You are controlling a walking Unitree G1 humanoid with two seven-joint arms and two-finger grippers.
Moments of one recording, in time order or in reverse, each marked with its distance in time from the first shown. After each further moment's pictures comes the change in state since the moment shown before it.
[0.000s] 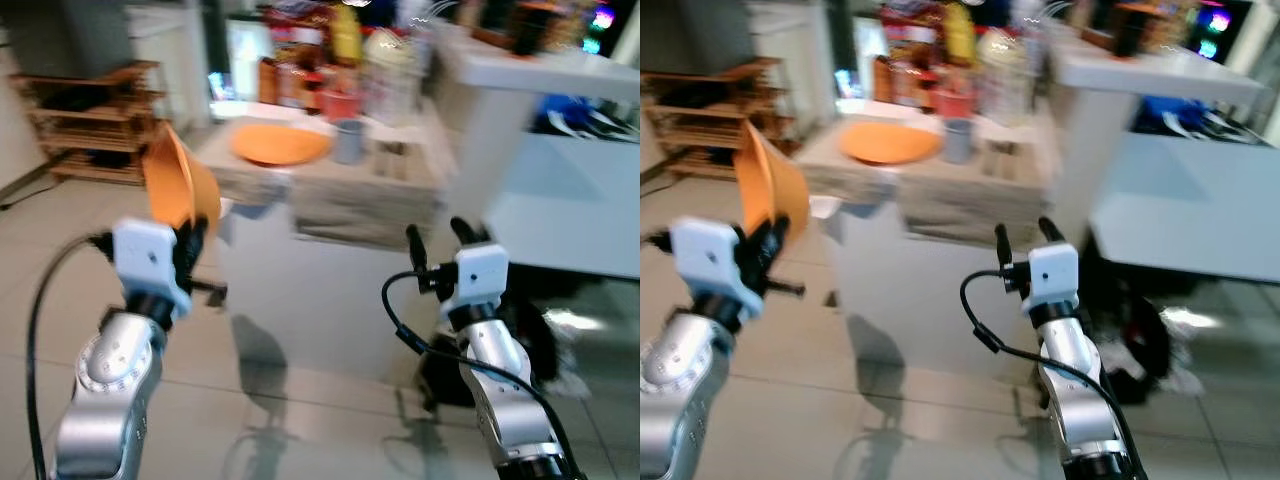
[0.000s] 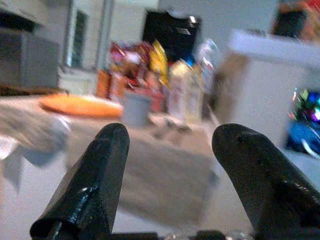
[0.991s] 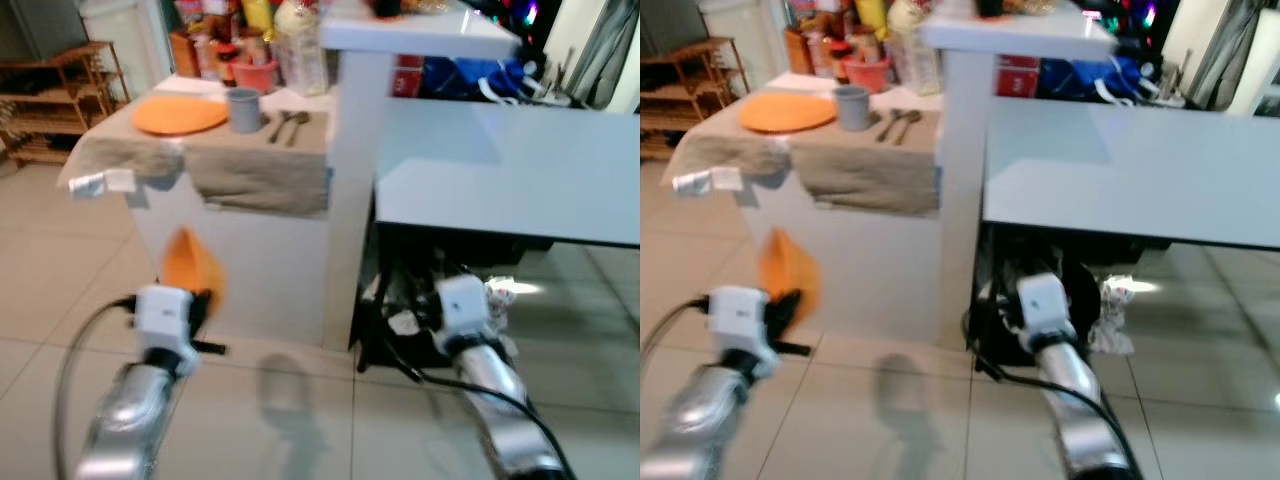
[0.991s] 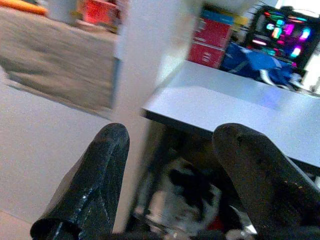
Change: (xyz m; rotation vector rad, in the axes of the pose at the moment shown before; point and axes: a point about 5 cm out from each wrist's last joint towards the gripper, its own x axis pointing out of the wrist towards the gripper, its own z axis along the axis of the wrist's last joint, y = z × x) left arm -0.013 -0.010 -0.073 -0.076 0.238 -0.045; right arm -0.024 0.002 -0.048 -0.050 0.200 0.044
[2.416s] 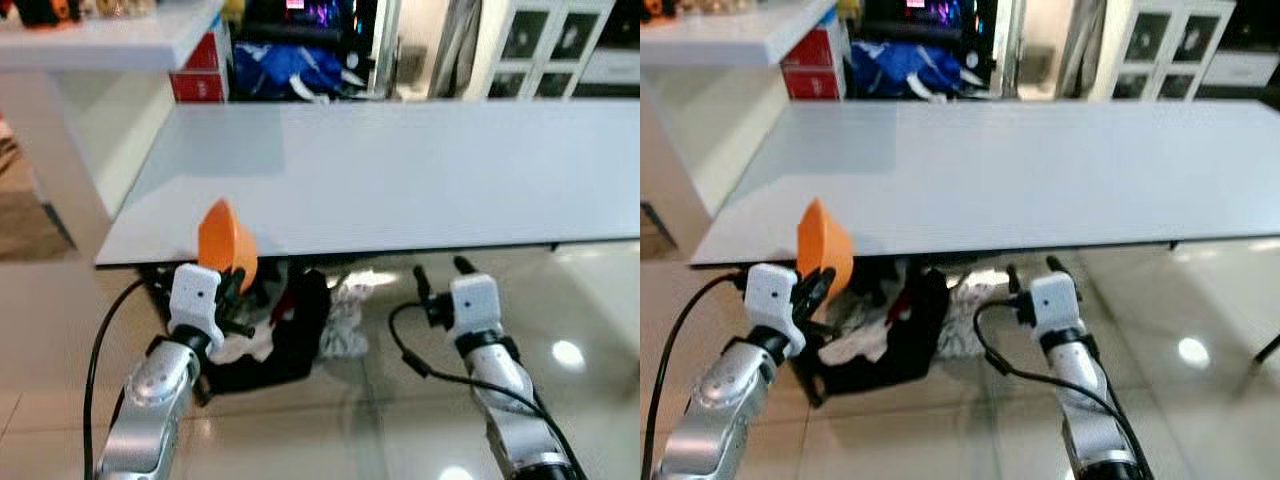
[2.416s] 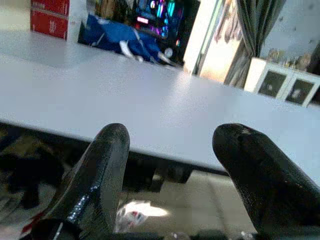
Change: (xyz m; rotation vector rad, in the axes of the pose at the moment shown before) left arm 0.017 -0.011 0.021 0.062 -0.098 -0.062; right arm 0.007 -0.003 0.009 -0.020 -0.060 -0.021
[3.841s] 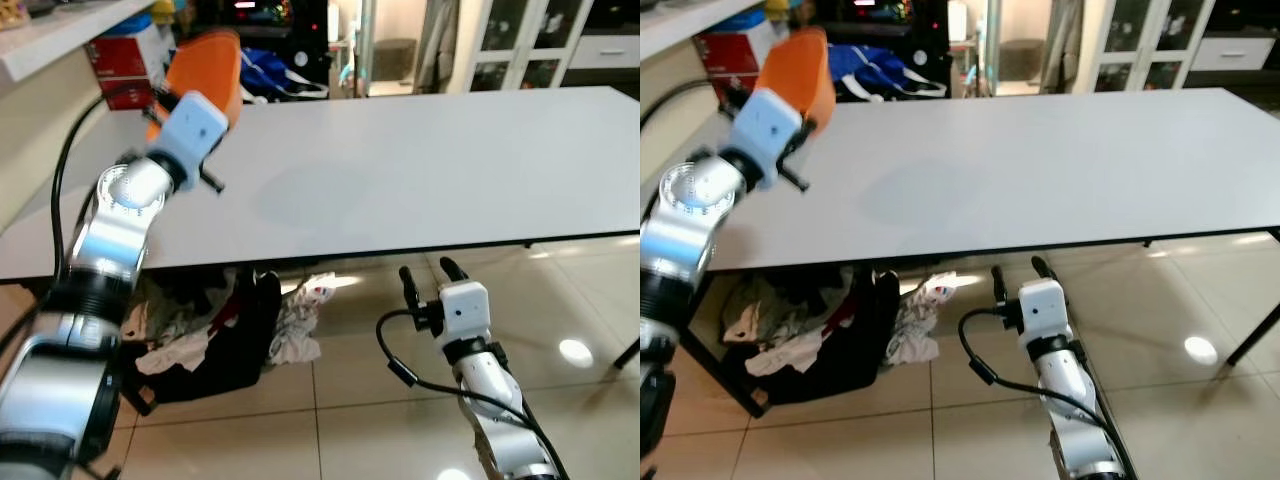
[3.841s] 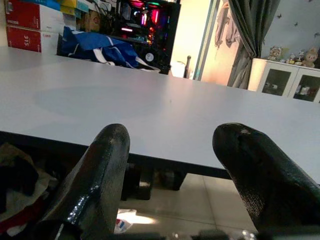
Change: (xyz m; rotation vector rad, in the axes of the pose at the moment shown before) left arm 0.102 0.069 0.156 0.626 -0.169 -0.042; right arm -0.009 0.012 0.004 0.037 -0.050 0.020
